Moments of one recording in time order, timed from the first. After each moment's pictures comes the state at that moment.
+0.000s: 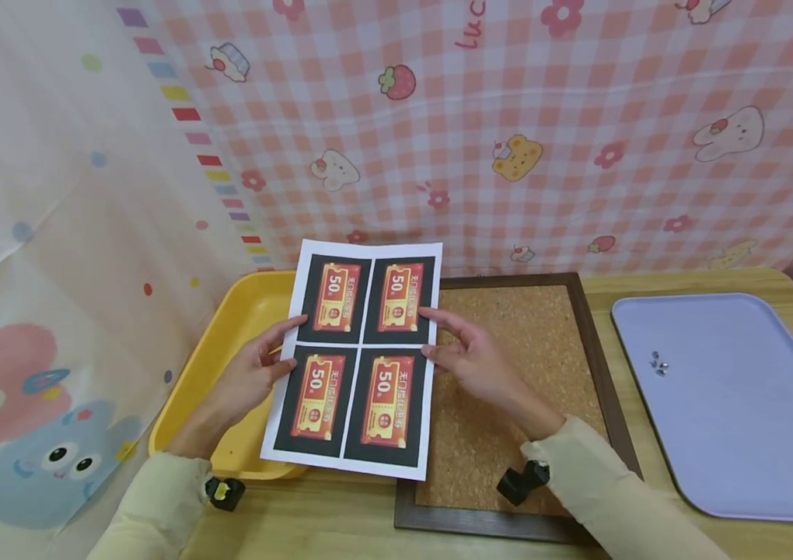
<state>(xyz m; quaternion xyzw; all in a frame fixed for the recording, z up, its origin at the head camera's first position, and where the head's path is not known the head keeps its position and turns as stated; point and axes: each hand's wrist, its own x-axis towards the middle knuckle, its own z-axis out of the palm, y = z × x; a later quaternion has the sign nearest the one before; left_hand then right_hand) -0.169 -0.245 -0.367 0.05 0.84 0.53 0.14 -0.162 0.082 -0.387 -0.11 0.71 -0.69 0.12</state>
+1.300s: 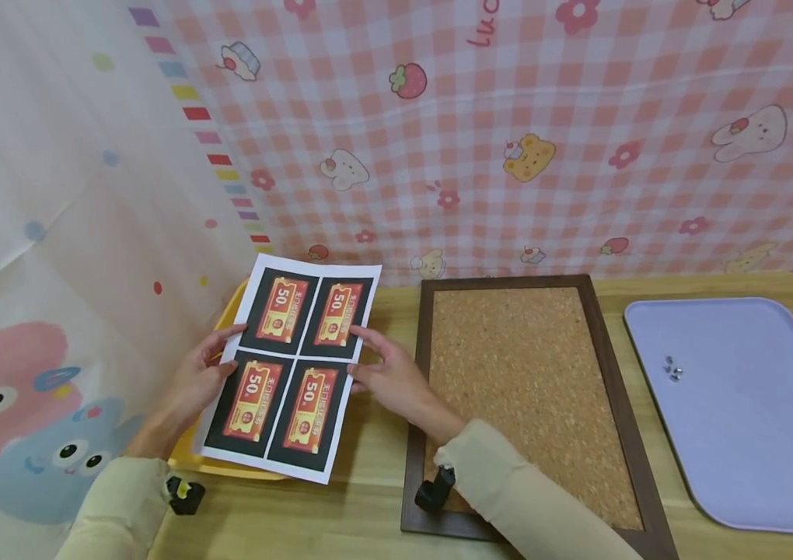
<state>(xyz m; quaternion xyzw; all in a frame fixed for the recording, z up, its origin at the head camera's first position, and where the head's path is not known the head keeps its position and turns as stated) -0.172 -0.323 -0.373 -0.05 0.88 0.46 0.07 -0.169 -0.029 -0.407 -0.10 0.66 -0.73 0.16</state>
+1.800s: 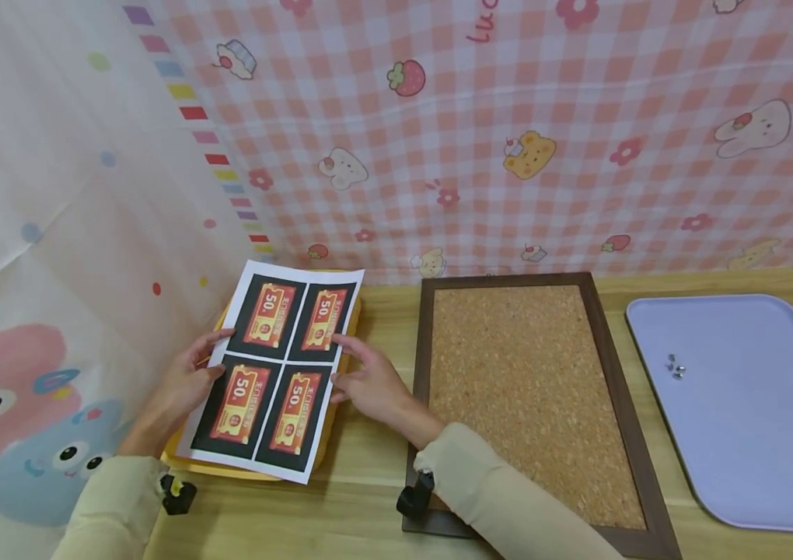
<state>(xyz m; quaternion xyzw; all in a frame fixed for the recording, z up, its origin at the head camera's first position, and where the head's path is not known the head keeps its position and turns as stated) -0.176 -0.341 -0.381 -0.08 0.89 0.43 0.08 -0.167 -0.056 -0.414 -0.11 0.64 -0.74 0.17</state>
